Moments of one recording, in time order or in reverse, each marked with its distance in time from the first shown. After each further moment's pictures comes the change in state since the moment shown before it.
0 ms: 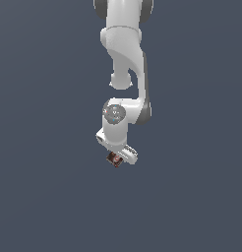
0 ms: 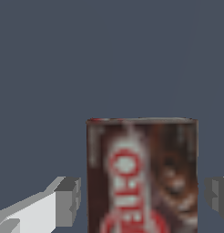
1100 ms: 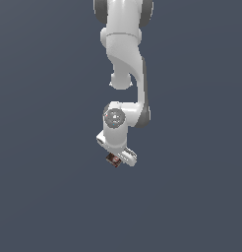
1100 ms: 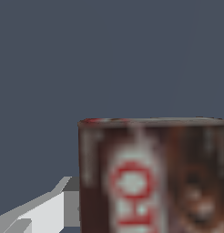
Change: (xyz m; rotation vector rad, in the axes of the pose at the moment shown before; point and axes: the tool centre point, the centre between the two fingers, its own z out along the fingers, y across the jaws) arm 0.001 0.000 0.018 0.000 0.000 0.001
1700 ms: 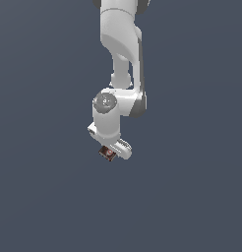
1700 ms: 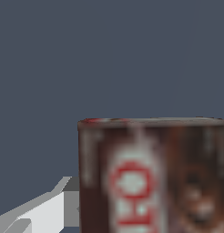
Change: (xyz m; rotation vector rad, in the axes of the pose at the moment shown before) arm 0.011 0.024 -0.060 0.000 0.000 0.000
